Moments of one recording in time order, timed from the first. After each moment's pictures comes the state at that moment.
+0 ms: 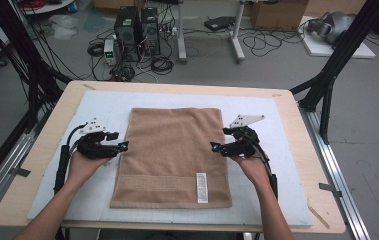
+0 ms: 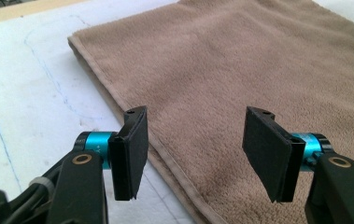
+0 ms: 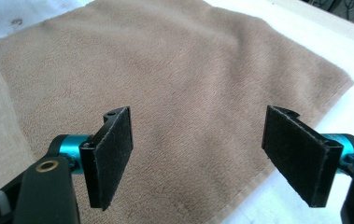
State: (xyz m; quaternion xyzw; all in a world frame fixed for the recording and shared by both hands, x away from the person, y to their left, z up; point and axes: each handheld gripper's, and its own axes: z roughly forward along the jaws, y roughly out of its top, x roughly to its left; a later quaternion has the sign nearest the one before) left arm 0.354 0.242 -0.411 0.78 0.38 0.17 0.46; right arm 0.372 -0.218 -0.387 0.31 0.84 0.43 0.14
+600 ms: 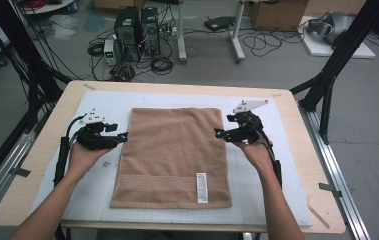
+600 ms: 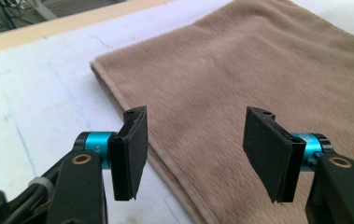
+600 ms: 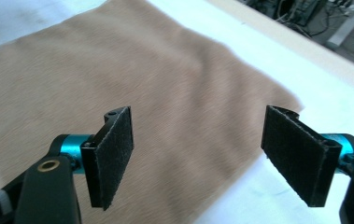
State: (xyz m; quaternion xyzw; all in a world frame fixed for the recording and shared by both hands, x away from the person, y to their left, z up) left arm 0.378 0.241 -0.389 0.78 0.39 0.19 0.45; right arm 0.403 -0.226 -0.359 0.31 0.84 0.42 0.17
